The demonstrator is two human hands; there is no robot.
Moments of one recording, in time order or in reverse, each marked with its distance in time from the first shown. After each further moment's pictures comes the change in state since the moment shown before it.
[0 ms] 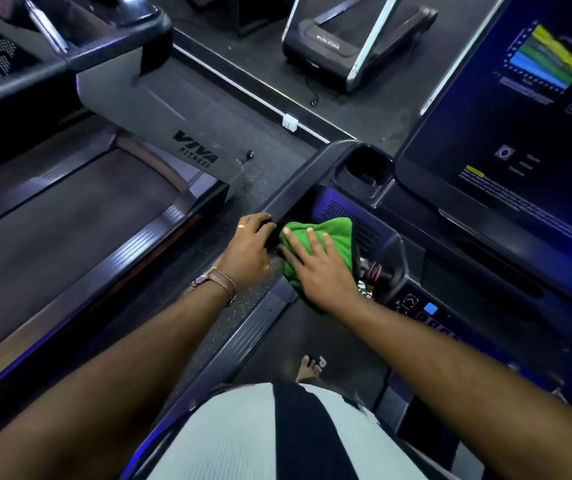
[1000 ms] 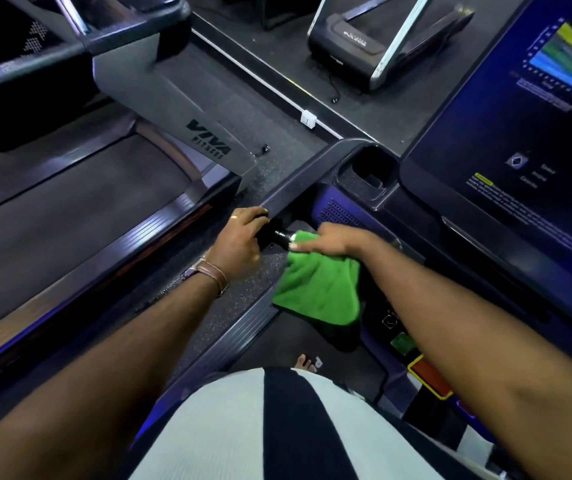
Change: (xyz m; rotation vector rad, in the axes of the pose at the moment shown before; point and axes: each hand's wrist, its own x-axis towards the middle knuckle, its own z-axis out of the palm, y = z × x) left_hand 0.002 0.003 0.002 0.045 0.025 -0.071; right_hand 0.049 0.086 -0.040 0.774 -0.600 0.236
